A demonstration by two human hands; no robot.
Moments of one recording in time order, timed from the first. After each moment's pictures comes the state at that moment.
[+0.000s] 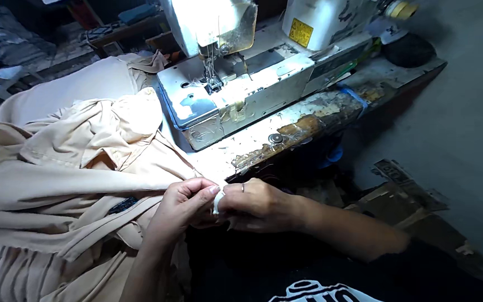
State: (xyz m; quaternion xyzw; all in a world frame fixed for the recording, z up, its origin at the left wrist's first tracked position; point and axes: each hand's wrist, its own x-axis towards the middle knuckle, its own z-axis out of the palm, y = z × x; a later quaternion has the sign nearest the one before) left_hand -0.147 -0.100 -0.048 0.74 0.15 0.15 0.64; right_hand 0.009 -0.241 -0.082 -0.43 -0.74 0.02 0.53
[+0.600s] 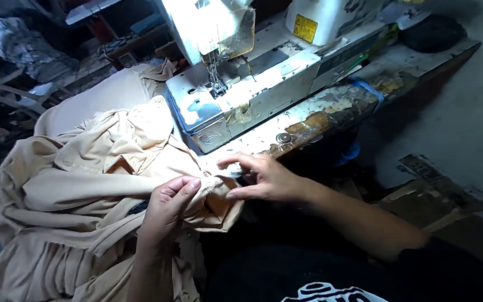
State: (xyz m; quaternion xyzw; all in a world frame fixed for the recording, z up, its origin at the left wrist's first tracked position) left_hand -0.159 -0.093 -0.031 0.69 0.21 0.24 0.65; right_hand 0.034 -0.229 -0.082 -0.53 -0.62 0.14 0.56
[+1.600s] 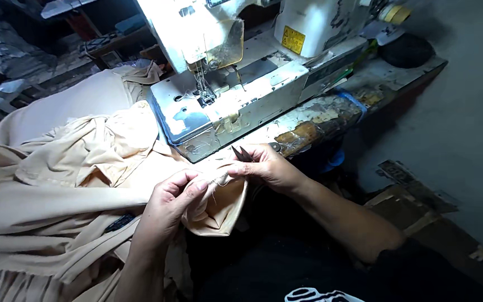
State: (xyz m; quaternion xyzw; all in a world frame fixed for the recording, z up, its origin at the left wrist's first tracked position) left_hand -0.126 -0.092 -0.032 0.71 0.17 0.21 0.65; right_hand 0.061 -0.227 -0.072 -0.40 -0.42 0.42 0.70
